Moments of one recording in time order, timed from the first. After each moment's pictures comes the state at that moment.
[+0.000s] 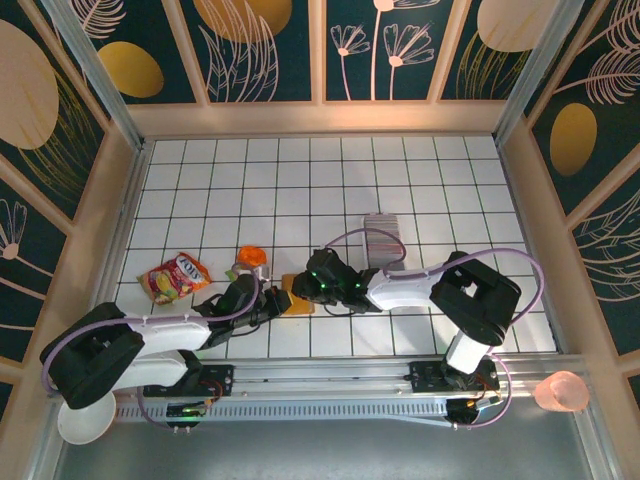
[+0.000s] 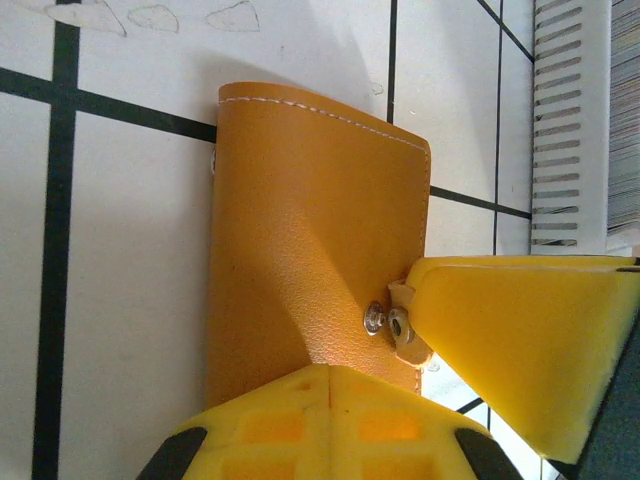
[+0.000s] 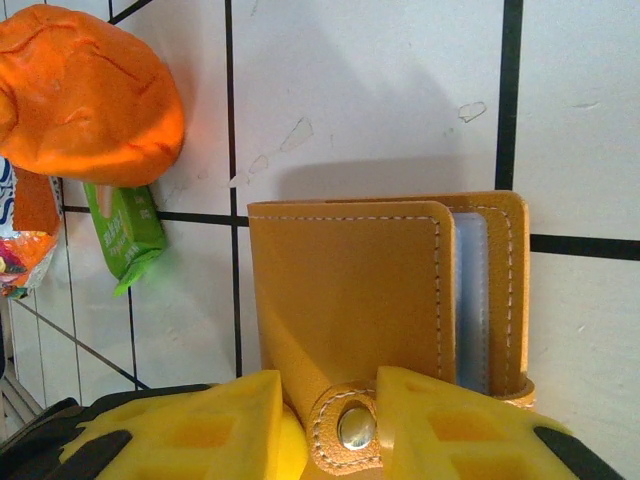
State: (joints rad) left arm -0.81 1.24 0.18 0.38 0.11 -1.13; right arm 1.05 1.69 0.76 0.14 -0.05 1.13
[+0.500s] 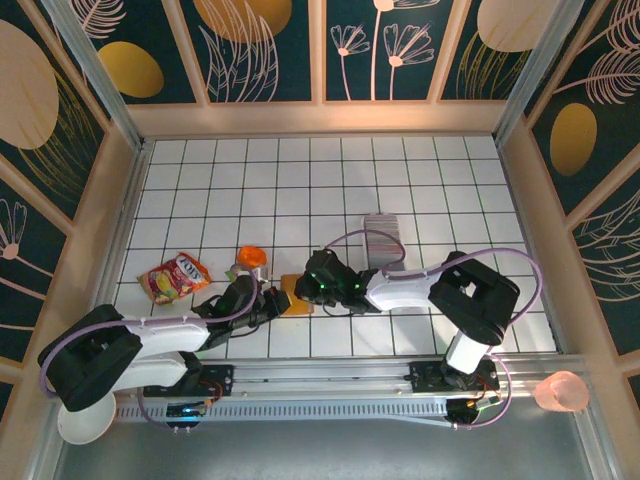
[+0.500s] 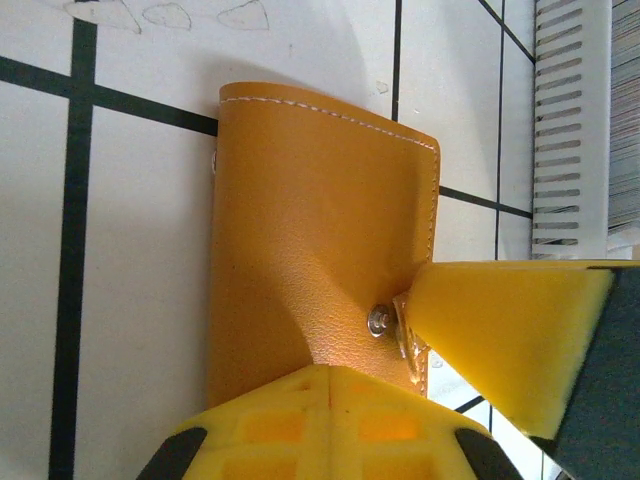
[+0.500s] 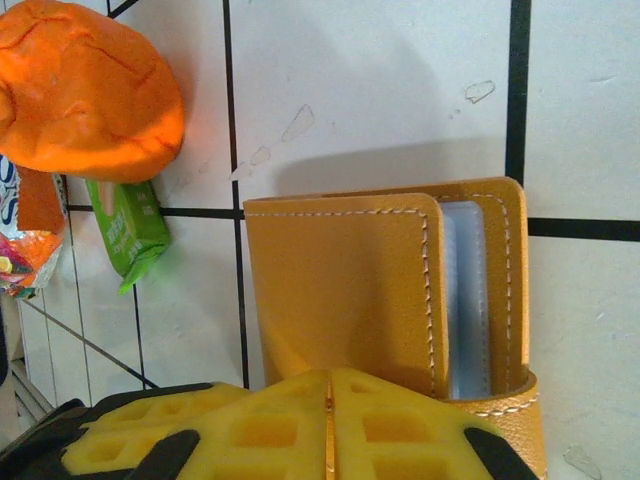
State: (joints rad) left arm -0.81 1.22 0.17 0.38 0.11 -1.13; right arm 1.06 1.69 0.76 0.15 -0.06 1.16
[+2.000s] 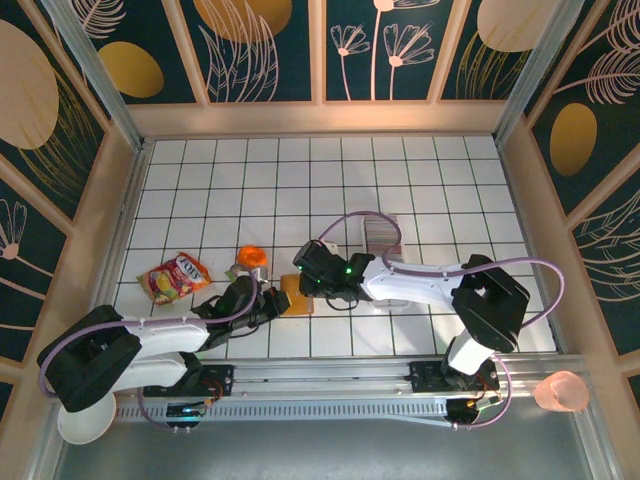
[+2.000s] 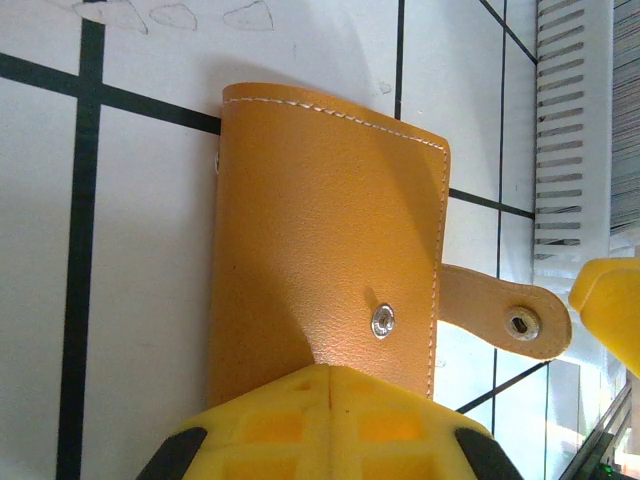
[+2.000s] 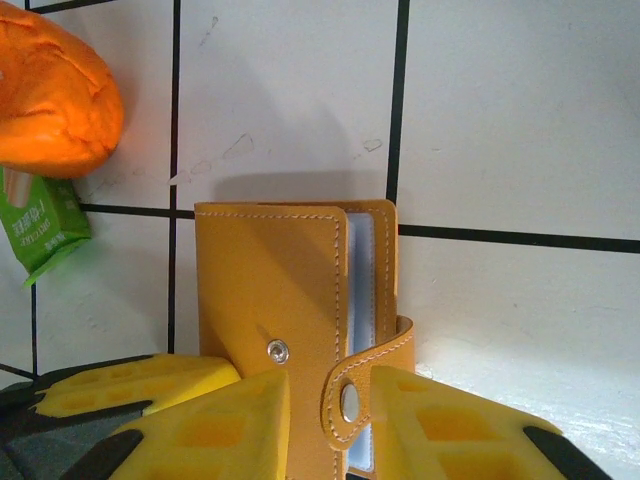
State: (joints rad) left arm -0.81 1.22 0.17 0.38 0.10 -1.13; right arm 1.10 1.63 1.01 -0.40 0.13 1.01
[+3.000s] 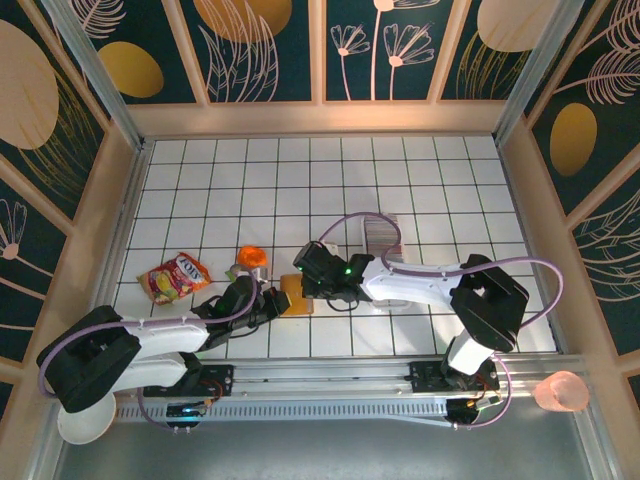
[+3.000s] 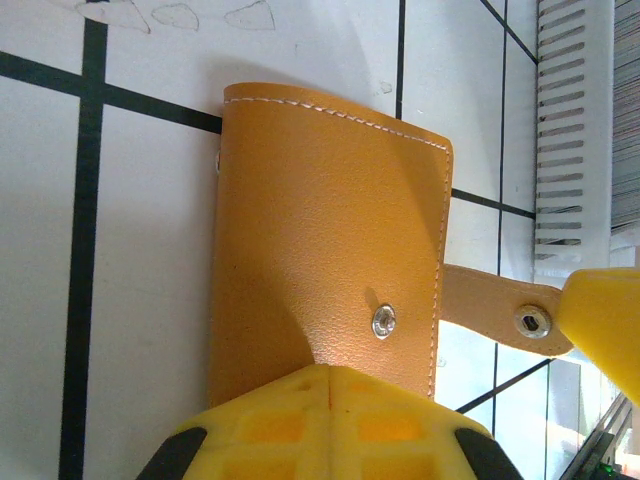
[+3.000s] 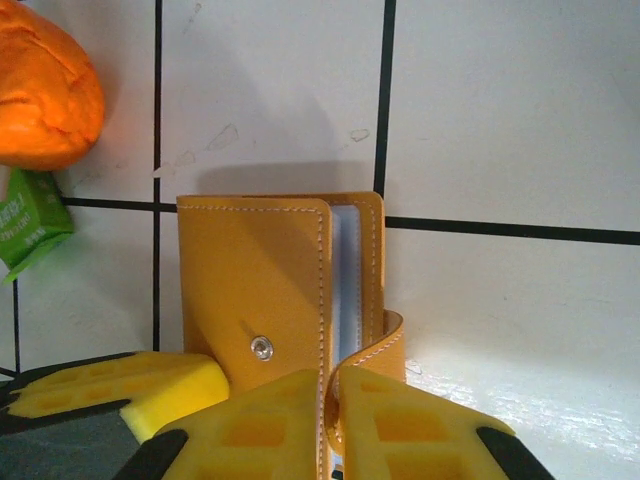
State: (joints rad) left arm -0.81 1.21 0.17 0.37 0.10 -1.13; right arm 1.10 1.63 1.00 -0.41 0.13 1.01
